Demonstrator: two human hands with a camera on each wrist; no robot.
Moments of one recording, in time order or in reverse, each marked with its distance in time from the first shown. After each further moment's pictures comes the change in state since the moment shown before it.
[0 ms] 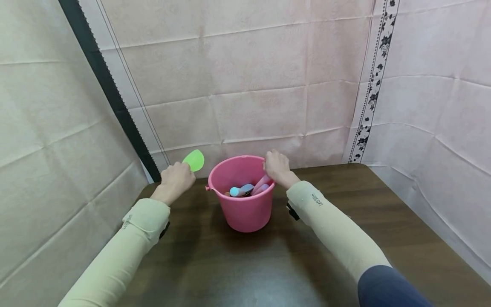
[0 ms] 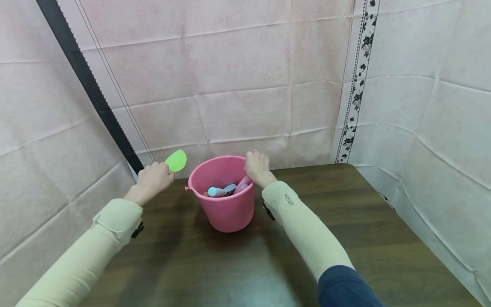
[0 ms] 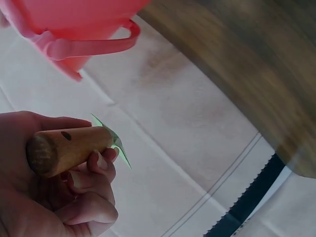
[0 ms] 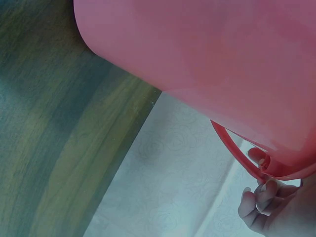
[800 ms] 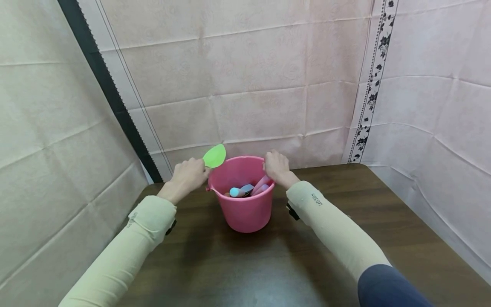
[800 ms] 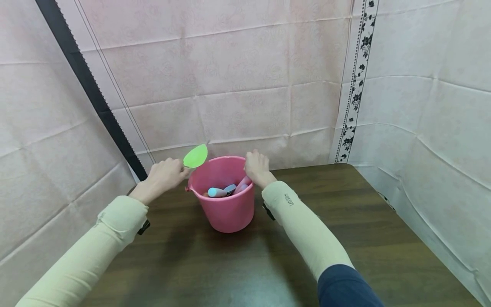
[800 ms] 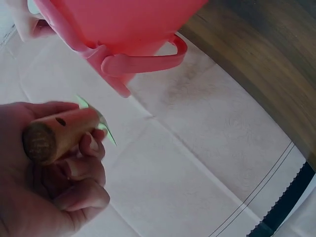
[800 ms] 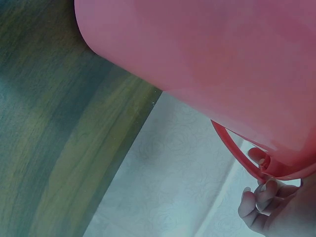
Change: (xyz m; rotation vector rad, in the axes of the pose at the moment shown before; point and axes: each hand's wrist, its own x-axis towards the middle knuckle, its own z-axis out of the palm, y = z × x) left_hand 0.001 0.035 -0.015 0.007 -0.022 0.179; right_hand 0.001 0.000 0.002 -0.001 -0.002 0.011
